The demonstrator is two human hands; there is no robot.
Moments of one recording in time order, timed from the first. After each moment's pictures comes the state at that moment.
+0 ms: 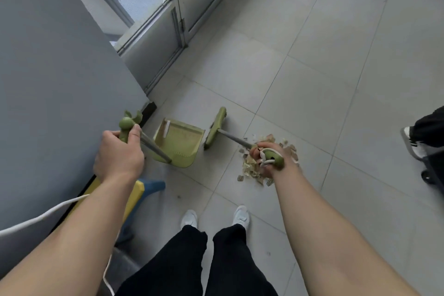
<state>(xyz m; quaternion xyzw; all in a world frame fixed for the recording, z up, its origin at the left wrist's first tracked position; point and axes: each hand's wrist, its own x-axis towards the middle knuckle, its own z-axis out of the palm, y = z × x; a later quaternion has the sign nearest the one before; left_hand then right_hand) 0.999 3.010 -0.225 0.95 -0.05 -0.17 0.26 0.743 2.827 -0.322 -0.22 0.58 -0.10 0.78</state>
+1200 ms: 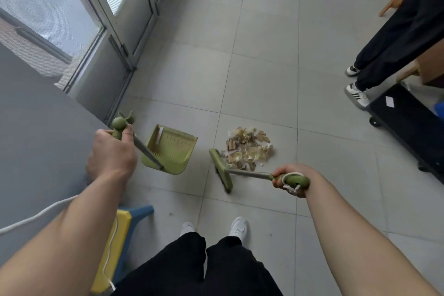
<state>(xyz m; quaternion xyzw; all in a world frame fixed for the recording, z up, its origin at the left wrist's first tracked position) 0.972 2.974 -0.196 0.93 -0.22 -0.19 0.21 0.585 2.874 -0.305 -0.19 0.65 0.13 0.72</state>
